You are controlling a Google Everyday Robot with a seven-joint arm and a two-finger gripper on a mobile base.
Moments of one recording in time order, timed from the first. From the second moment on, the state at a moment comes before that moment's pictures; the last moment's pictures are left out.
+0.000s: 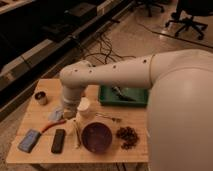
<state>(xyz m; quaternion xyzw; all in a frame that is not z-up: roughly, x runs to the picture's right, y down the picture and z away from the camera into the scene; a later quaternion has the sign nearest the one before) -0.174 0.121 0.686 -0.34 -0.22 -0.03 0.91</state>
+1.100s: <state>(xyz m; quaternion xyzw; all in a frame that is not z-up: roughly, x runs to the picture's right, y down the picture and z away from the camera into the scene) -0.106 0.166 0.690 -0.35 -0.21 0.12 0.90</state>
